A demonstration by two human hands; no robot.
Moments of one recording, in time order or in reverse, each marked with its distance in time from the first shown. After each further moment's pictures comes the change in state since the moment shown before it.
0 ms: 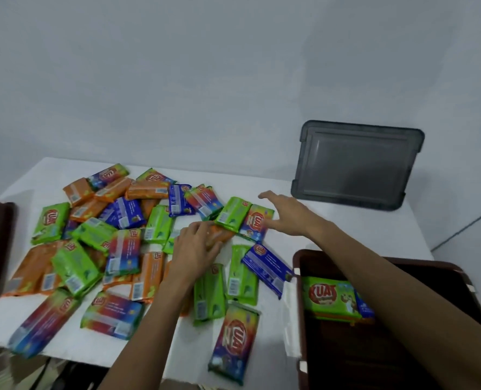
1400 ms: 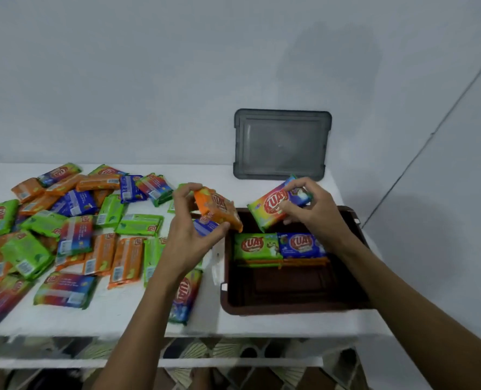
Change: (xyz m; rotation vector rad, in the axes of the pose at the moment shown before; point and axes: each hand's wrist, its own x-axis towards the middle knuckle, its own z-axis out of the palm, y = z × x) left_hand -0.098 0.149 -0.042 -0.817 0.112 0.275; right_hand -0.227 0.034 -0.038 0.887 0.519 -0.016
